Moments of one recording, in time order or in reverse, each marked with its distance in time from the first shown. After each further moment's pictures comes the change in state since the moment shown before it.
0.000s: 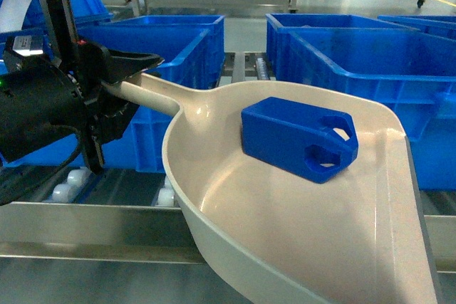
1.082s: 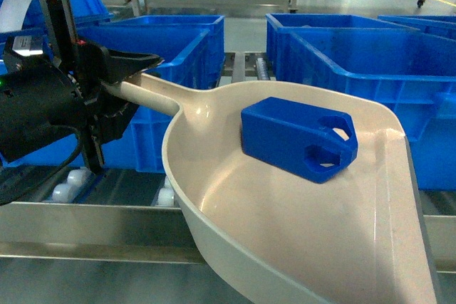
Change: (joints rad) left arm 0.000 0.000 0.000 0.000 0.000 0.000; right arm 0.000 0.000 0.000 0.000 0.000 0.000
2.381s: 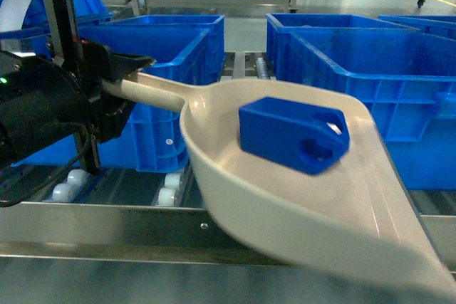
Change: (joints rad) left arm -0.042 -0.044 -0.011 -0.049 -0.250 0.012; right arm 0.000 0.000 0.000 0.000 0.000 0.000
